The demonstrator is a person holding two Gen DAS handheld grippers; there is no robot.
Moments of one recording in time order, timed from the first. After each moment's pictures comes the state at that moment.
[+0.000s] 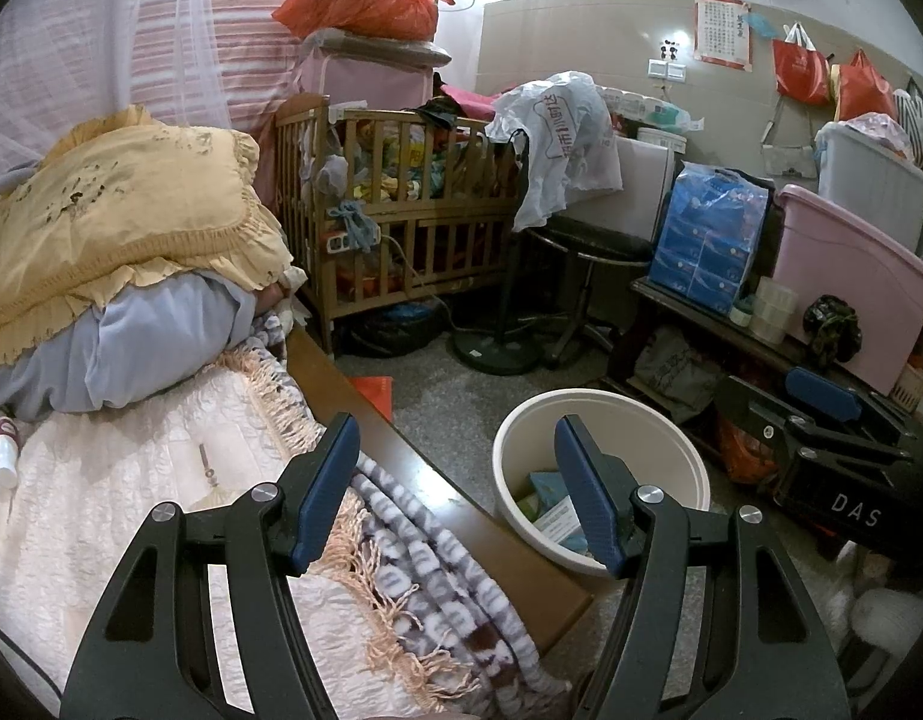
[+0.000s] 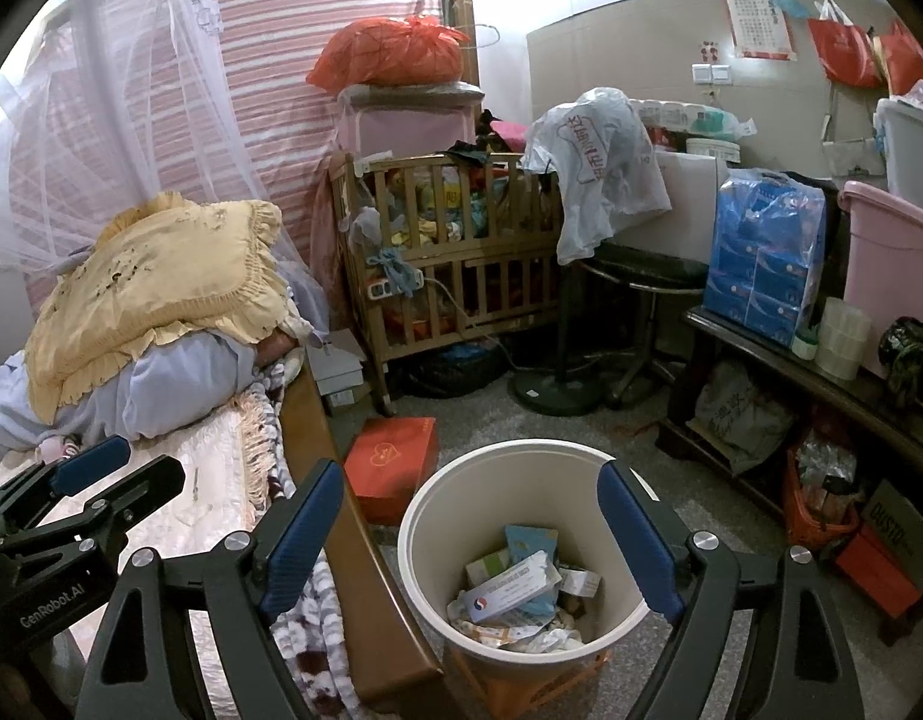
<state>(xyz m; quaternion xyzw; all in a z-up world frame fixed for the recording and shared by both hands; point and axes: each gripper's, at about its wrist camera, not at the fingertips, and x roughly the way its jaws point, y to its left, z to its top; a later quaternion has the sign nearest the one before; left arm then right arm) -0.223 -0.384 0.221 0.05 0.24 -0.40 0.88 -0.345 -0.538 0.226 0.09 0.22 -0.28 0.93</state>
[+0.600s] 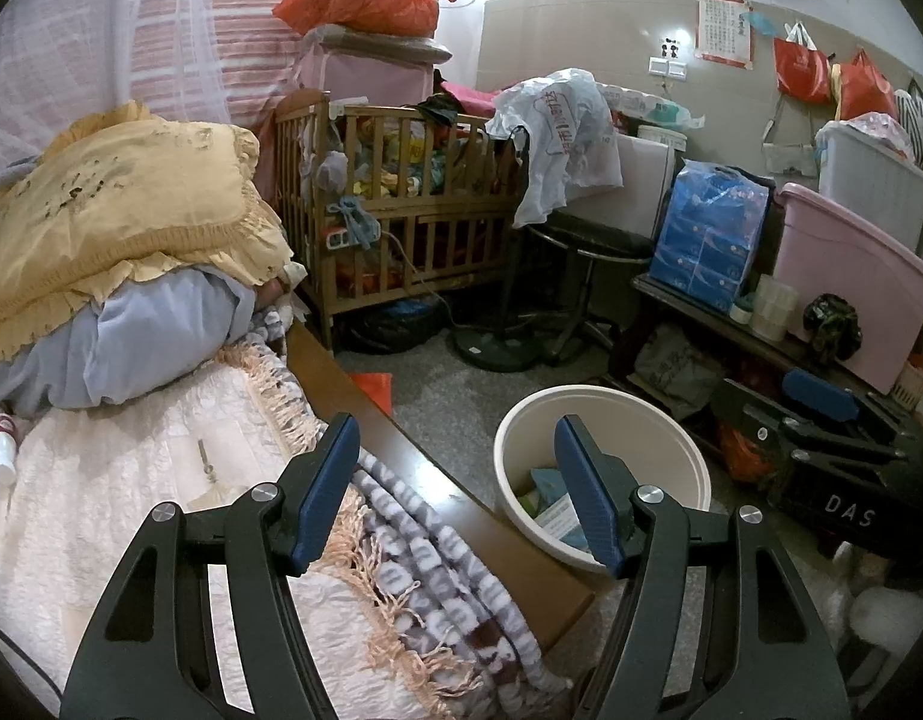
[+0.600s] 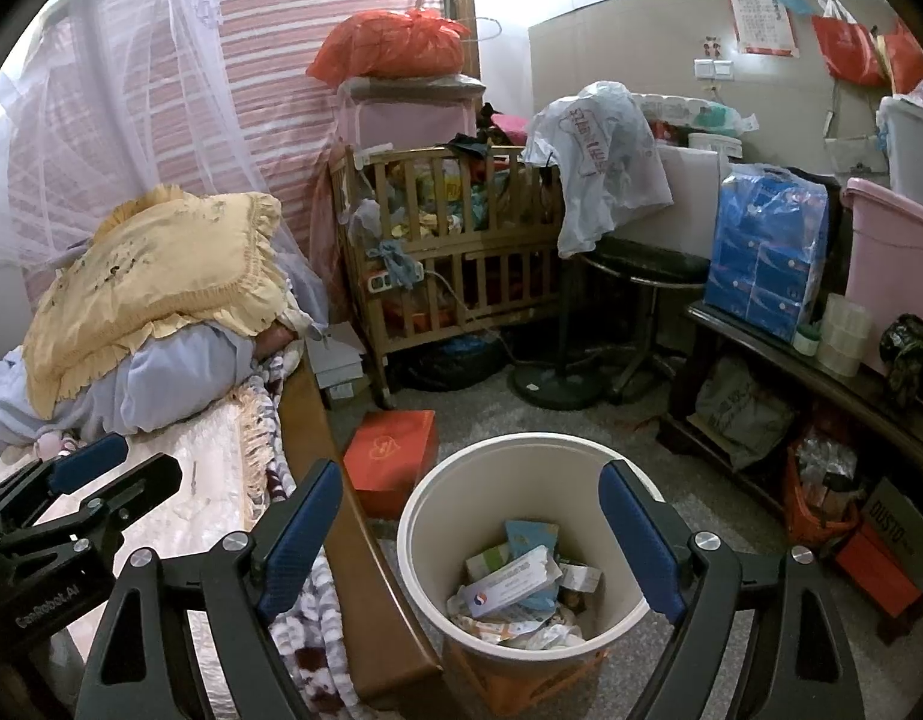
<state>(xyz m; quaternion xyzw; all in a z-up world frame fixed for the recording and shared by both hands) -0.222 -0.381 0.218 0.05 0.24 -0.40 0.88 -0.345 -0.539 0.219 0.09 0.23 -0.28 0.93</state>
